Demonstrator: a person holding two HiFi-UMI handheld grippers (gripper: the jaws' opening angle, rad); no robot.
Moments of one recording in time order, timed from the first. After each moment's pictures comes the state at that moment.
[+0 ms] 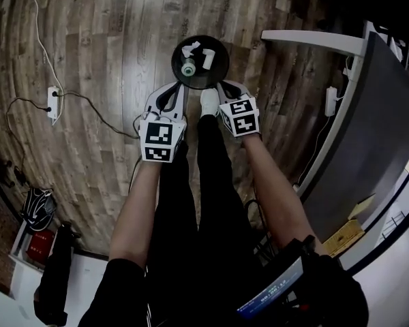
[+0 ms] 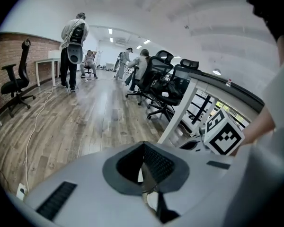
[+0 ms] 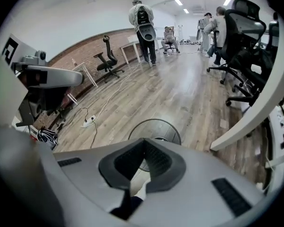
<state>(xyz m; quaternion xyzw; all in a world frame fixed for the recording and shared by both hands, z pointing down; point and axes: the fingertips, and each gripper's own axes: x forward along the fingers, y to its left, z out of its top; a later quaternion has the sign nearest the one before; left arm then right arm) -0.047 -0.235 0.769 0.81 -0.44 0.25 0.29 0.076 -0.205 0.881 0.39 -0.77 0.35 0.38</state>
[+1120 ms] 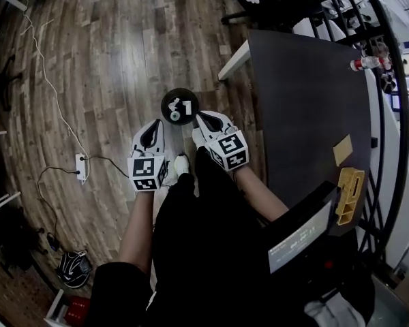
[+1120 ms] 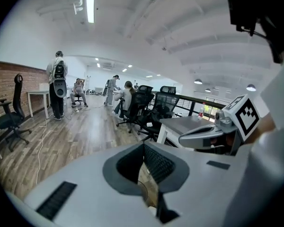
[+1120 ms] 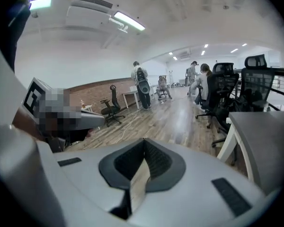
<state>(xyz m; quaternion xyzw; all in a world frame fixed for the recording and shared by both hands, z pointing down) -0.051 -0.176 0.458 0.87 -0.42 0.18 0.17 0.069 -0.158 0.493 0.50 -0.82 0.23 0.16</state>
